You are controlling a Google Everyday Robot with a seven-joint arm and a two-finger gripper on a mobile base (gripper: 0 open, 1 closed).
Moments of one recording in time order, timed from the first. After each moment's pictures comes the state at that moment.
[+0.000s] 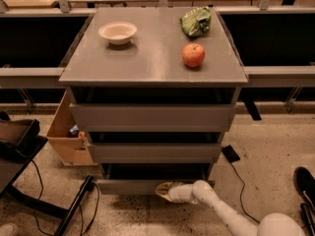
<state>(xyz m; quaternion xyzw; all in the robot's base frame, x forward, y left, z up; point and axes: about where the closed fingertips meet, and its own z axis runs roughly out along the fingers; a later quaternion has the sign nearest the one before) 0.607 -0.017 0.176 -0.55 0.69 0.22 0.42</state>
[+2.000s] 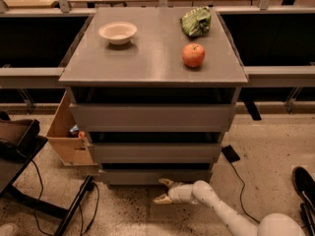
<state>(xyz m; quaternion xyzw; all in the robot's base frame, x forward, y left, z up) 0.606 -0.016 0.176 -0.55 0.69 0.22 0.42</state>
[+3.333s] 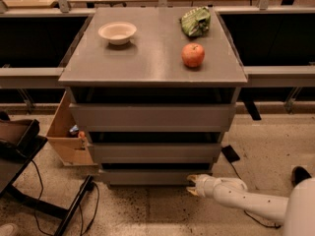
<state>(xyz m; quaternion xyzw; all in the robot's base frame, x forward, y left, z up) 0.599 -0.167 0.265 -0.67 0.65 -0.04 0.35</state>
